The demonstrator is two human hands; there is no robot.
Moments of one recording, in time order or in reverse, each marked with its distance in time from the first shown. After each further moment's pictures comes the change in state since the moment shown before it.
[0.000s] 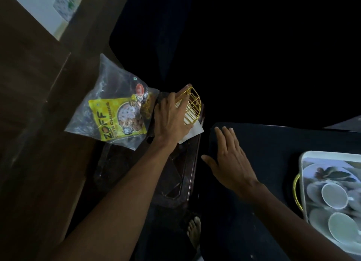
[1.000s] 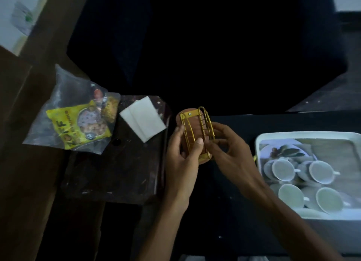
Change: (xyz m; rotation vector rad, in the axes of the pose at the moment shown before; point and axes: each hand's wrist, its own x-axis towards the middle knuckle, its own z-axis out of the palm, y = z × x) left_hand -0.127 0.160 -0.069 -1.577 -0.095 -0.398; right_hand -0.076 0.051 -0.085 0.983 0.228 0.081
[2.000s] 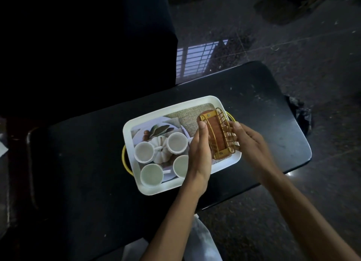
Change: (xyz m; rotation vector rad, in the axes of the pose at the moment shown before) left_hand -0.106 -0.089 0.388 -0.061 -0.409 -0.372; right_hand -0.109 0.136 -0.381 0.072 0.420 0.375
